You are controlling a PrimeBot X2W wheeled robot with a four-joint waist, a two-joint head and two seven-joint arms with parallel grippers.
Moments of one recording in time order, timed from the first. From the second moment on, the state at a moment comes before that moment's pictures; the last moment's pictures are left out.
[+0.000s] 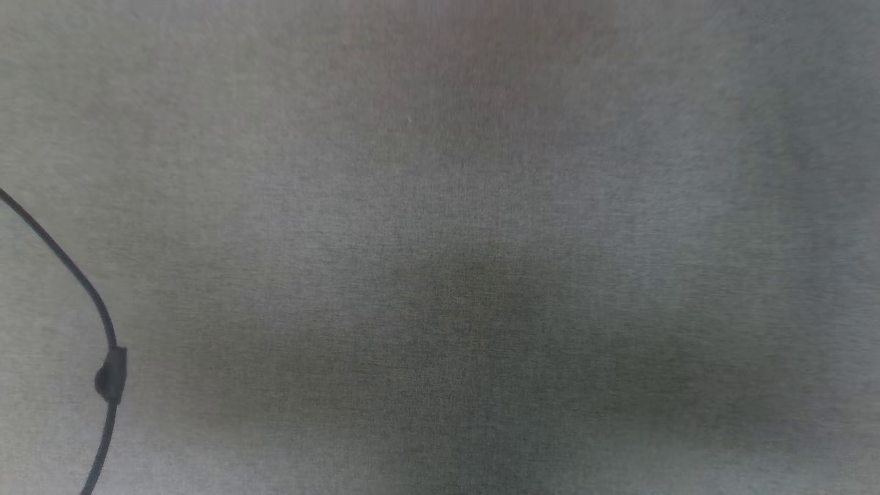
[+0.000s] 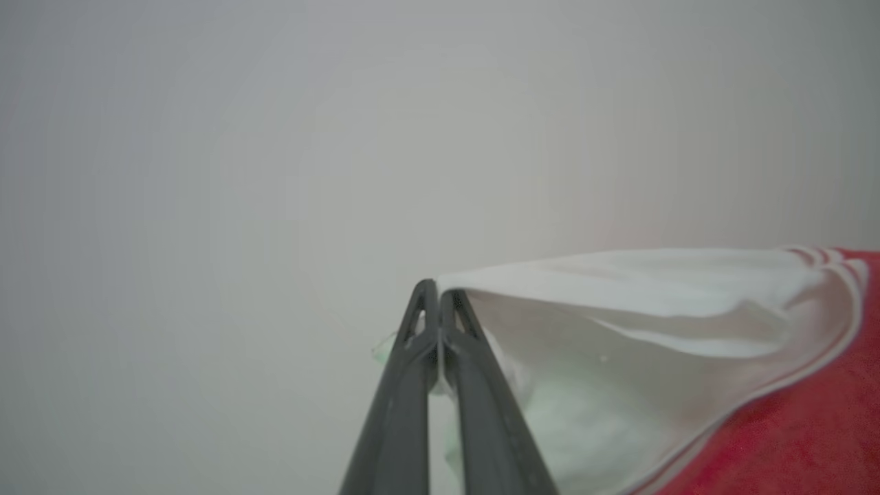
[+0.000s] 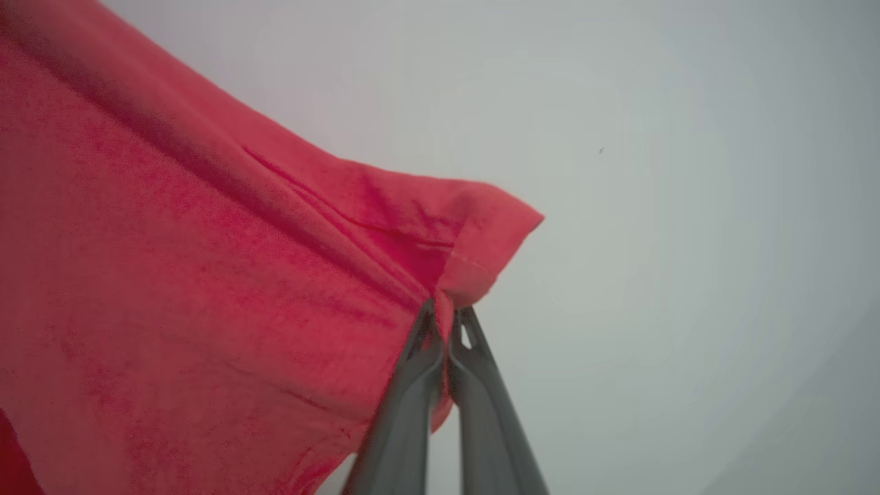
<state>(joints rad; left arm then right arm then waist) -1.82 0.52 -0.56 0.71 -0.46 0.09 -0.15 -1.54 -0.27 -0.02 0.78 -0.17 0.13 -0.06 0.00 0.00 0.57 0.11</state>
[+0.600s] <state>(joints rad) -1.43 0.42 -0.65 0.92 -0.64 -0.12 0.03 -1.35 -0.21 0.18 1.19 -0.04 0.13 -0.05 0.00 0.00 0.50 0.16</state>
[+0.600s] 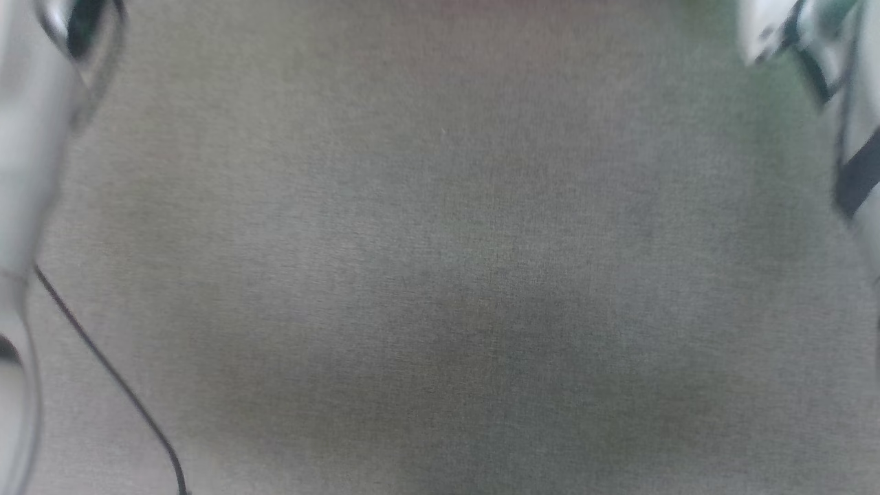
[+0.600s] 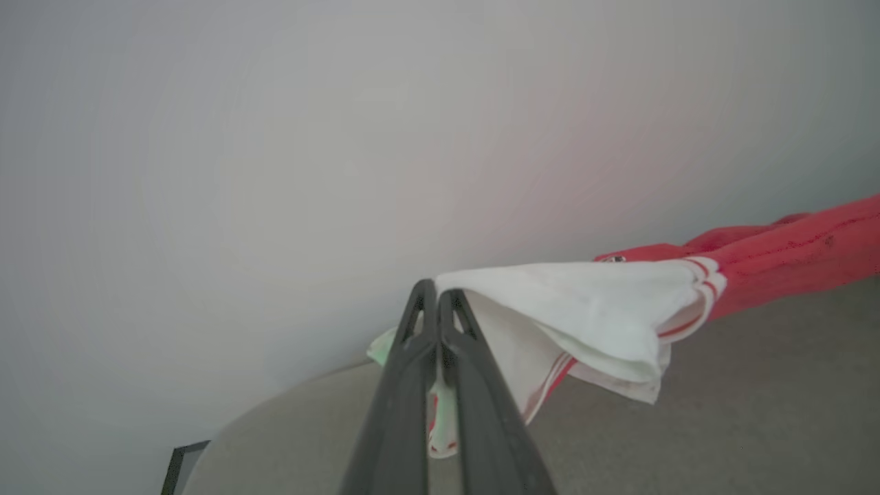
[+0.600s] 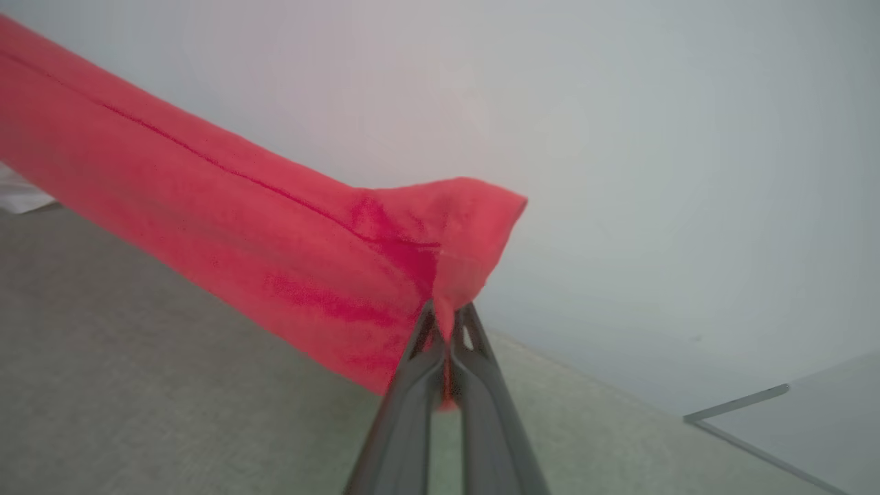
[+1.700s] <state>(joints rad) -0.18 0.84 -0.65 -0.31 -1.05 0.37 0.43 -0.33 -0.87 0.57 0.09 0.86 0.13 0.56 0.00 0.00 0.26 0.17</state>
